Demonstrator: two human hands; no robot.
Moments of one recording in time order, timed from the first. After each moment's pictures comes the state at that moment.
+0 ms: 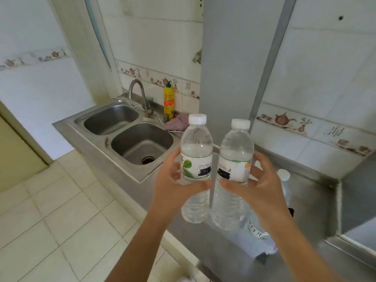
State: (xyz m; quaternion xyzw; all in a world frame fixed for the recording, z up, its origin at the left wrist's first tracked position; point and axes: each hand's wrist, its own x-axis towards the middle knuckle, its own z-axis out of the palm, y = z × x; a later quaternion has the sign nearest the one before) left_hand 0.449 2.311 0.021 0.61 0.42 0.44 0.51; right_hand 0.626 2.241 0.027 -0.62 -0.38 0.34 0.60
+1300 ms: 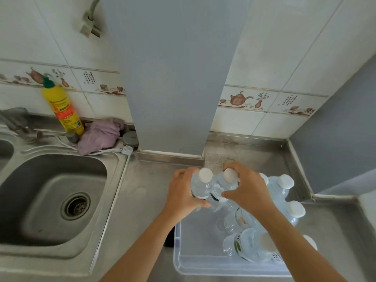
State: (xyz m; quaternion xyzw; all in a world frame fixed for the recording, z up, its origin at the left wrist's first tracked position) left_hand 0.584 2.523 -0.128 0.86 0.24 0.11 0.45; right_hand 0.690 2.377 -0.051 -0.91 -0.29 0.13 0.26
